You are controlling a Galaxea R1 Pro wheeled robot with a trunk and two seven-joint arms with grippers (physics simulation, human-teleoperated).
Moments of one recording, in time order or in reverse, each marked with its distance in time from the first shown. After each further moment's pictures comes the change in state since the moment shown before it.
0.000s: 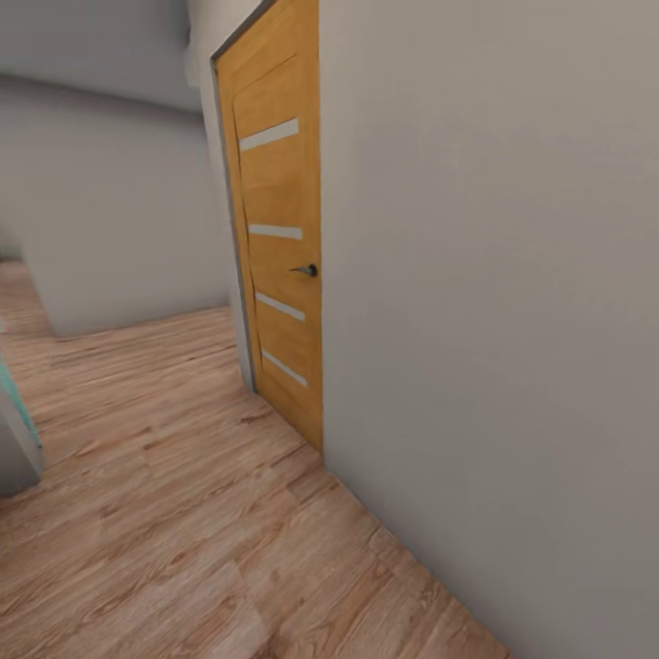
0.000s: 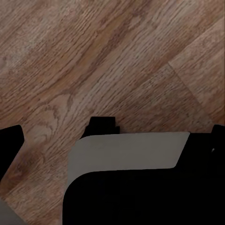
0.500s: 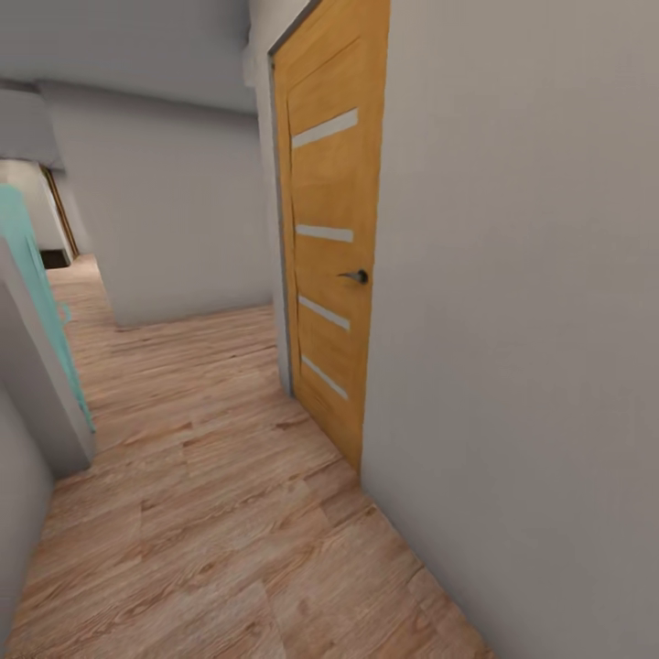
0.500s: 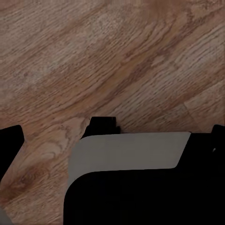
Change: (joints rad) left arm 0.000 0.001 0.000 0.000 0.000 0.000 0.000; right arm 0.000 0.000 0.000 0.000 0.000 -0.001 0.000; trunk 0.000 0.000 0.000
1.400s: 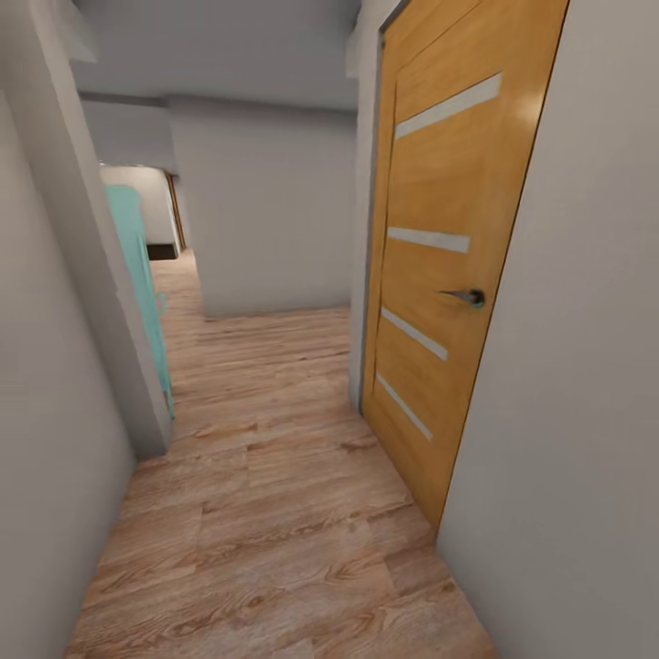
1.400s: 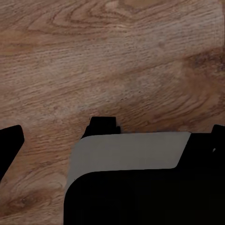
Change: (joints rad) left arm 0.000 0.000 0.000 0.000 0.000 0.000 0.000; right arm 0.000 0.000 0.000 0.000 0.001 0.000 0.000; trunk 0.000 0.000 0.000
